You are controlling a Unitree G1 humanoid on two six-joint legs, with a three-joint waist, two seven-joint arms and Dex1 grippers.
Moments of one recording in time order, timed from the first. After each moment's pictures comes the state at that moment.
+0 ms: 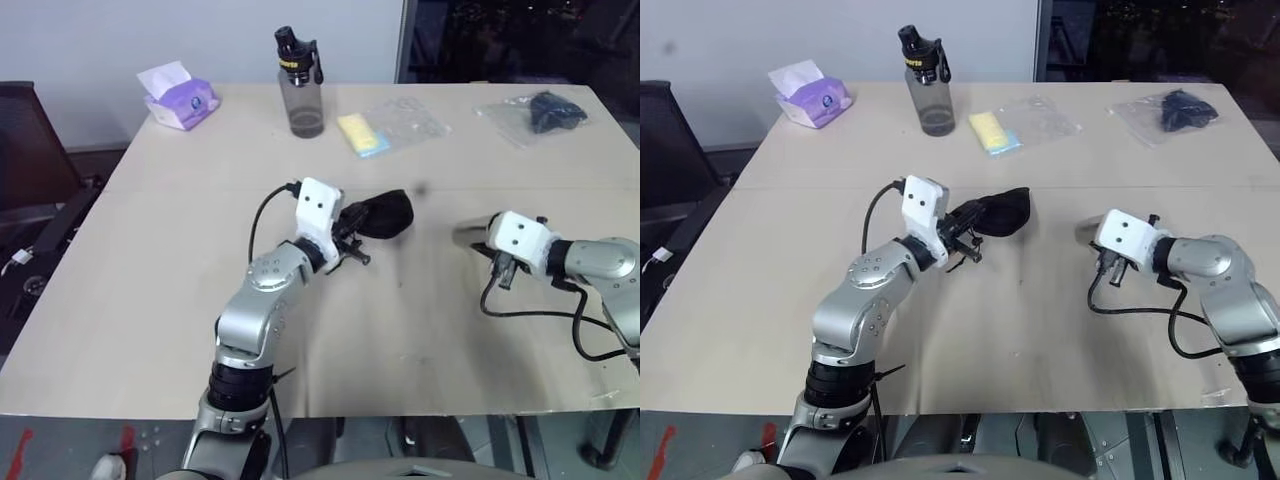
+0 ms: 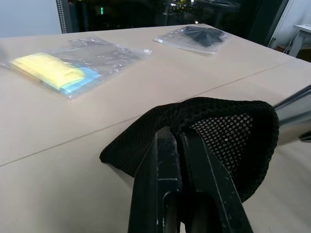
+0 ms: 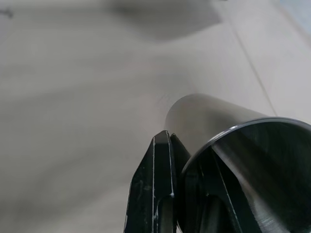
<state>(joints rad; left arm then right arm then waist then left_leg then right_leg) -0.38 0.13 -0.09 -0.36 -0.20 0.69 -0.38 -0.32 -0.81 0.07 -0.20 0.04 0.36 0.85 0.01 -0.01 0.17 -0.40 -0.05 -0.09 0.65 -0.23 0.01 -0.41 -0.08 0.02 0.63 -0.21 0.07</state>
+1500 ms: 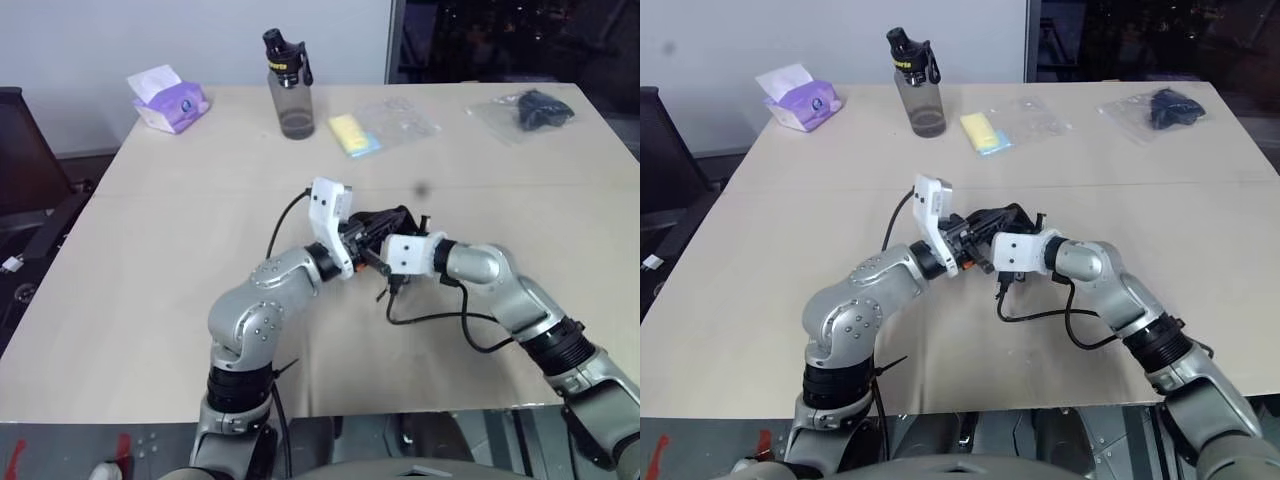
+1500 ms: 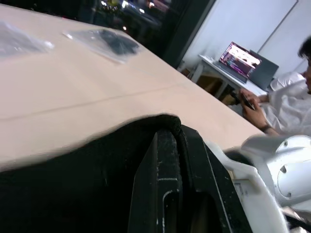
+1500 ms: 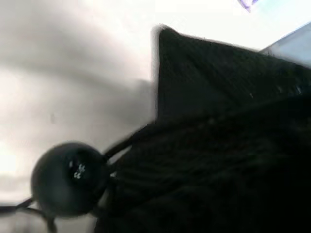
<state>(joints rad) -0.41 0.08 -0.03 -0.44 -0.60 0.89 -0.37 -0.51 -0.49 0.43 -0.03 -0.20 0.05 0.67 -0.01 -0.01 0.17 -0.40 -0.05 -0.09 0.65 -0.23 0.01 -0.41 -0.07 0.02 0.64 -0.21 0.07</state>
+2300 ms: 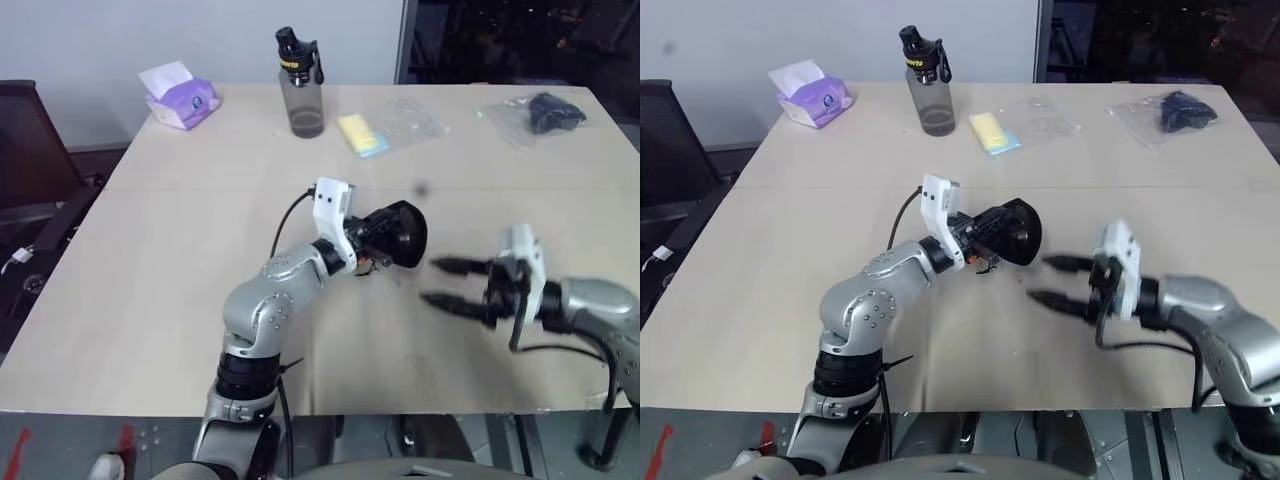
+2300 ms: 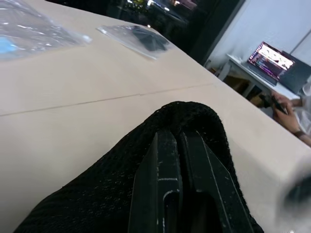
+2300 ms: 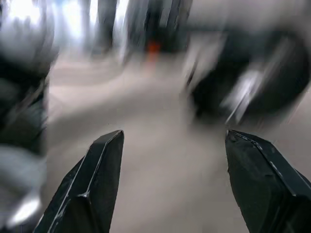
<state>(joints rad) -0.43 0.08 -0.05 -0.32 -0.55 0.82 -0.33 -0.07 -0.75 0.02 -0.49 0.71 0.69 0.88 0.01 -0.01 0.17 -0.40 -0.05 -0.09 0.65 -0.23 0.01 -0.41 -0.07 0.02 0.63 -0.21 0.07</state>
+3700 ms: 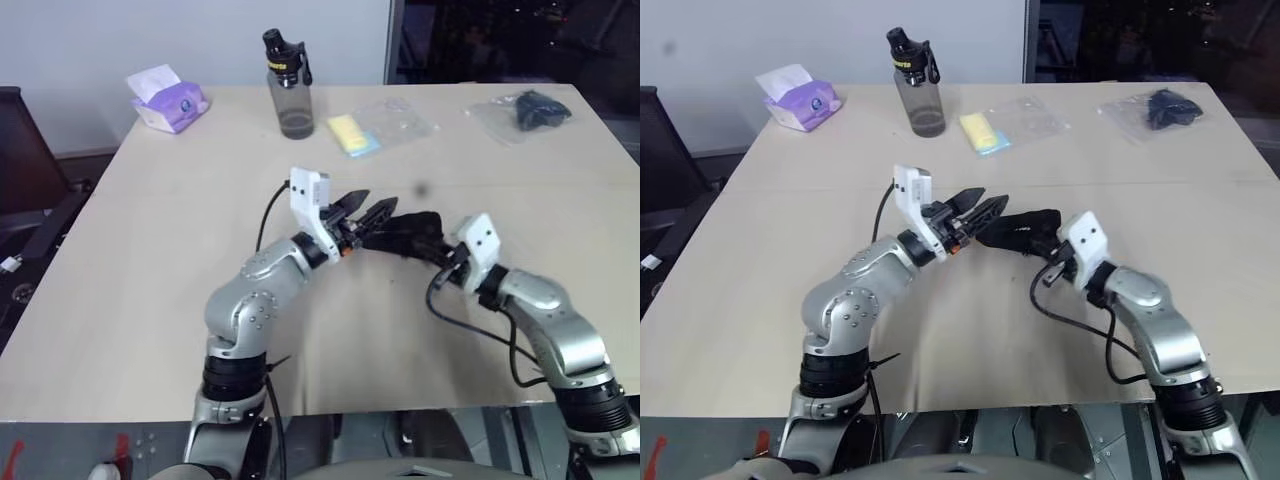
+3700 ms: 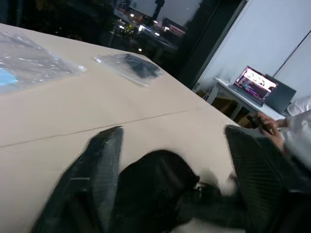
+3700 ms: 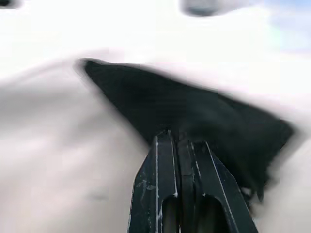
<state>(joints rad) -0.41 0.15 0.03 -0.34 -0.65 0.76 -0.42 -0.26 -0.49 0.08 -0.28 0.23 0.39 0.57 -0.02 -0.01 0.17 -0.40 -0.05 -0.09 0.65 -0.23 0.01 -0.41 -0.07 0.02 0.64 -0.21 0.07</state>
